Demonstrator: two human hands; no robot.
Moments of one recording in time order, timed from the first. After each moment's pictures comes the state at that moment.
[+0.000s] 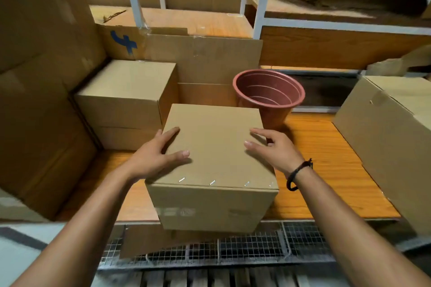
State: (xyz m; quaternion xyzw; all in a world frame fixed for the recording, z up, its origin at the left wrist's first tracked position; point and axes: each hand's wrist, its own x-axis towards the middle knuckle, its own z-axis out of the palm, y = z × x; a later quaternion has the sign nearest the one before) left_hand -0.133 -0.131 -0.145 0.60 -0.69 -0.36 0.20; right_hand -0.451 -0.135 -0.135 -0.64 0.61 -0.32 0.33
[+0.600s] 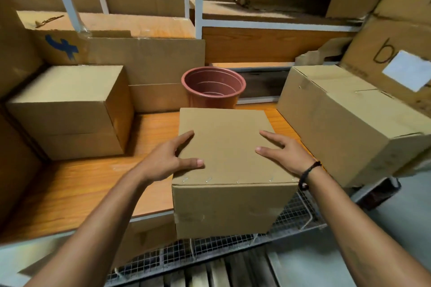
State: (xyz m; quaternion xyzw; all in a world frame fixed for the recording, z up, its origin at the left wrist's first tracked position) left_hand -0.267 -0.083 -0.135 0.45 -0.73 -0.46 0.23; right_hand -0.586 -0.034 -0.130 -0.60 0.66 -0.32 0.31
